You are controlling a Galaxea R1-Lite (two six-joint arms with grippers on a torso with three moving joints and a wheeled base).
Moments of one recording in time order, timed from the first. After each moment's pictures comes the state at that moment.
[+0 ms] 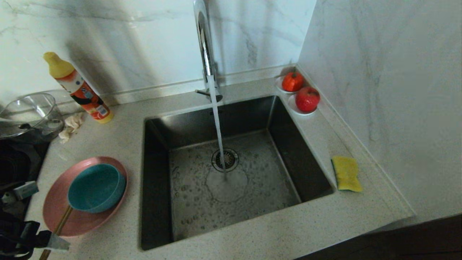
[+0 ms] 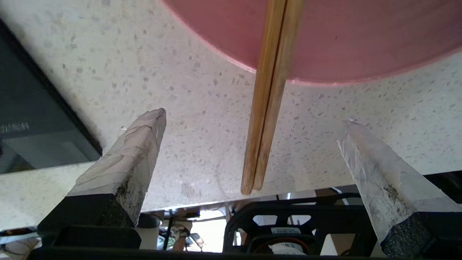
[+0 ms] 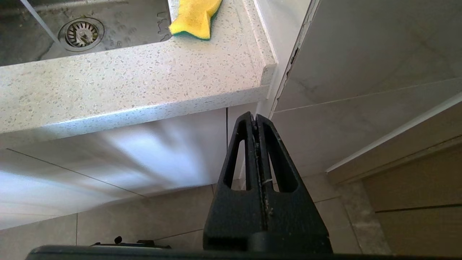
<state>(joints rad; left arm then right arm) 0.58 1.58 -0.90 0.60 -0.29 0.45 -0.01 0.00 -0.01 0.02 -0.01 0.01</state>
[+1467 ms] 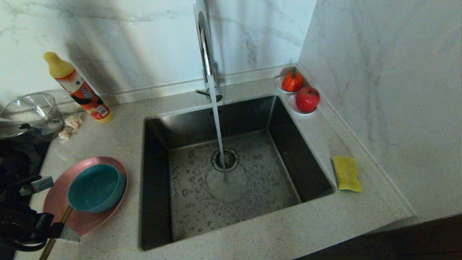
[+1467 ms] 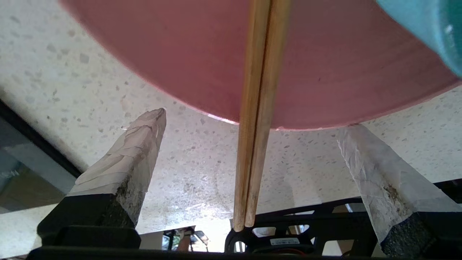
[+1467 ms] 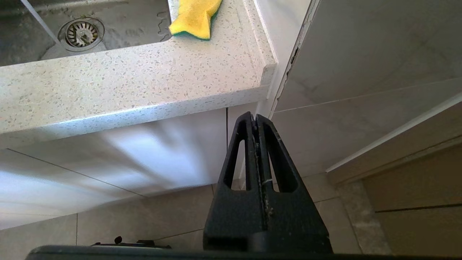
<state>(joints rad) 0.51 1.66 -0.95 0.58 -0.30 0.42 -0.01 0.00 -0.01 0.02 -0.01 0.01</state>
